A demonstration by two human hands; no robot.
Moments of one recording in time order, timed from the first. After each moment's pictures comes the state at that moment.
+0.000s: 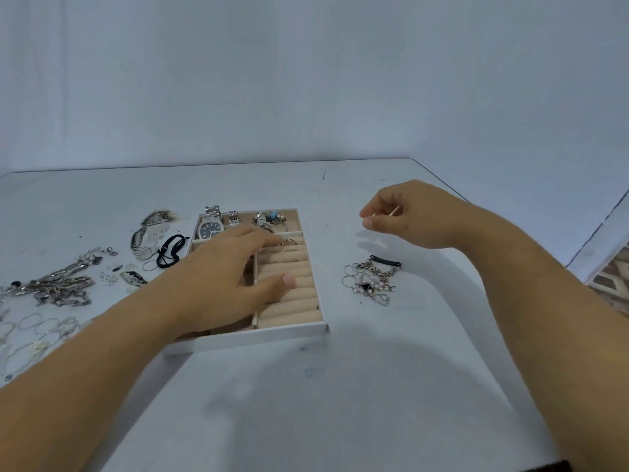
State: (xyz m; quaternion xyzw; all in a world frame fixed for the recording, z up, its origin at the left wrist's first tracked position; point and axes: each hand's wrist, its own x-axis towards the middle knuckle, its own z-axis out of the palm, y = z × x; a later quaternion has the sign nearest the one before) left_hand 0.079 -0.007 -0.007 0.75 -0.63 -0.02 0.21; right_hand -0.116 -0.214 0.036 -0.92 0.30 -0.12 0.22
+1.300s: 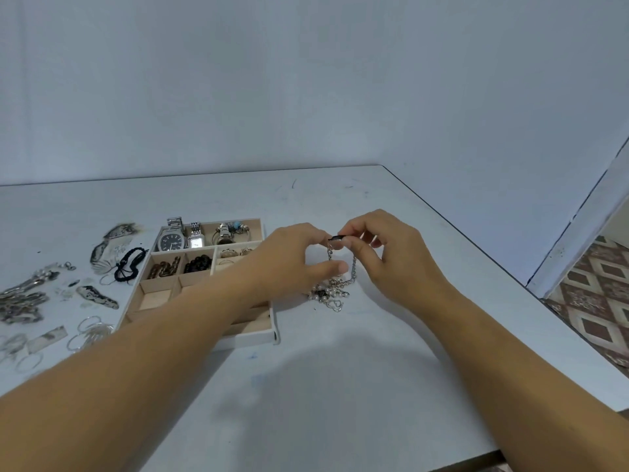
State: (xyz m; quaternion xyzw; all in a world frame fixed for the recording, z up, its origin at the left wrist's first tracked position) left_hand 0.006 -0.106 -0.004 0.70 -0.65 -0.10 0.29; right_hand -0.154 -0.191 -0.010 -0.87 0.18 -0.41 0.22
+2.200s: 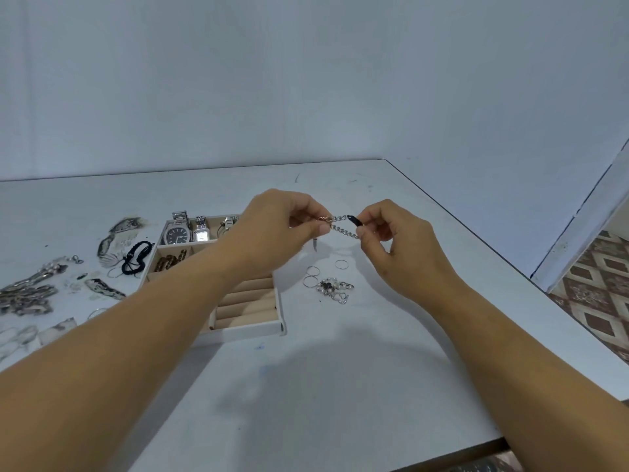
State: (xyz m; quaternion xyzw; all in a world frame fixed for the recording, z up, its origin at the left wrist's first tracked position) left_hand 0.015 -0.093 0.023 0.69 -0.60 -0.10 0.40; right_hand -0.157 -0.191 -0.012 -0.85 0.24 -0.40 0.24
